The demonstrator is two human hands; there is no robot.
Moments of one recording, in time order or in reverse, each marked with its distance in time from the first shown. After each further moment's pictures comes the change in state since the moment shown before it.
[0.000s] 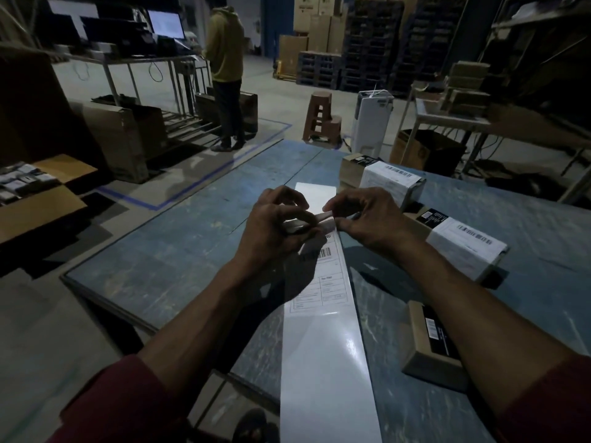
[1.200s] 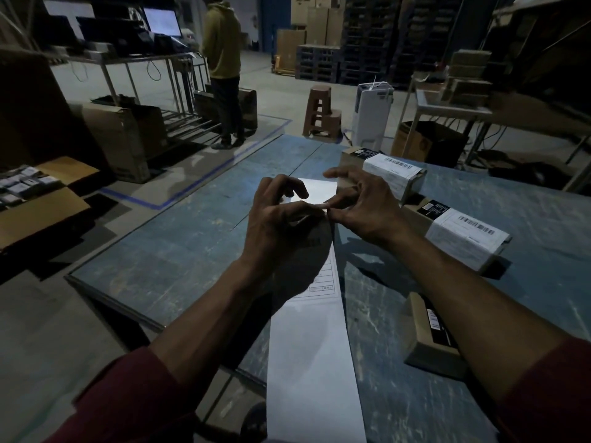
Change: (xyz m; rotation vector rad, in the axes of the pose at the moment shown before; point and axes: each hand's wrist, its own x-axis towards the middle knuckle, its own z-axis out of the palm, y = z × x) left_hand 0.000 0.001 0.011 0.162 0.199 0.205; right_hand 0.000 -0.011 0.006 0.070 0.081 0.043
